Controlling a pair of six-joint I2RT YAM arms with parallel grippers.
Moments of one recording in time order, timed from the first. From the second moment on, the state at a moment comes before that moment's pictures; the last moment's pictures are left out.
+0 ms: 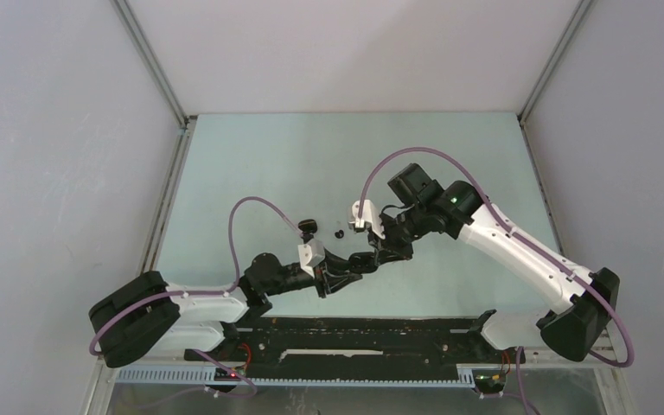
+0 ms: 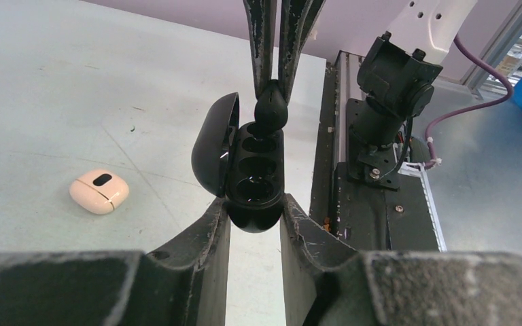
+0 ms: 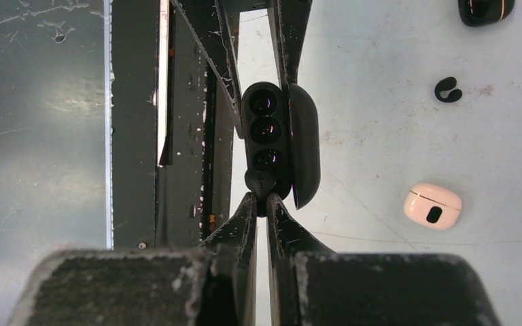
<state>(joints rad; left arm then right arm) -0.95 1.19 0.19 1.10 0.41 -0.19 0.75 1.33 1.30 -1.05 -0.63 -0.66</state>
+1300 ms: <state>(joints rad) -0.94 1.19 0.18 1.14 0.45 -0.21 0.85 1.35 1.30 -1.03 -0.52 -0.63</state>
